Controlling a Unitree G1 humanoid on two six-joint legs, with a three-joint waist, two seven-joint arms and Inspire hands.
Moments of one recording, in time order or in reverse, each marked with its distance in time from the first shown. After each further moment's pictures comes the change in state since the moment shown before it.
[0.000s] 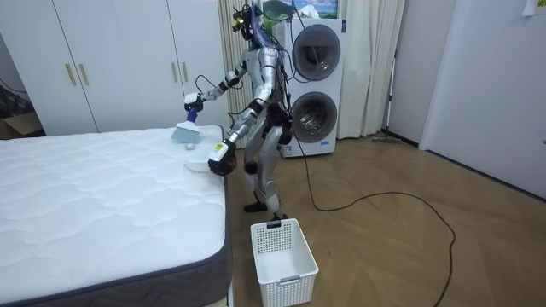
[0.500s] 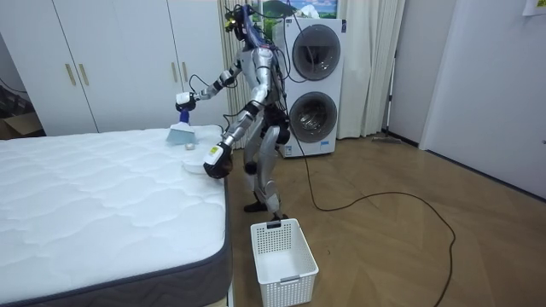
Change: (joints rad) left arm 0.000 0.026 -0.001 -0.038 0.000 -0.001 0.002; right arm -0.026 -0.012 0.033 -0.067 -0.108 0.002 -0.028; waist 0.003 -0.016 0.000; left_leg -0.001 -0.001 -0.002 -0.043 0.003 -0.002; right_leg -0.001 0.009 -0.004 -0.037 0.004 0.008
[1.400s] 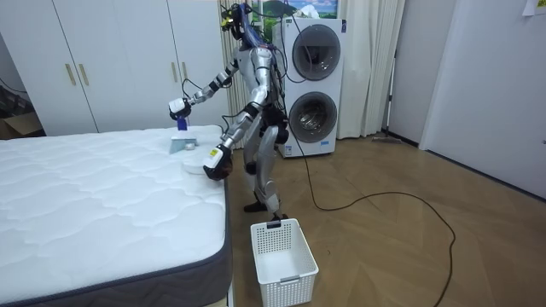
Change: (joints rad) left arm -0.013 0.003 -0.013 -0.026 -0.010 -0.034 -0.047; right arm 0.011 0.043 0.148 -0.213 -0.022 0.036 0.212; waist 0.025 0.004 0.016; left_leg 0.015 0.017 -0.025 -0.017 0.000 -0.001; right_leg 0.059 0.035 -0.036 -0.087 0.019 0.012
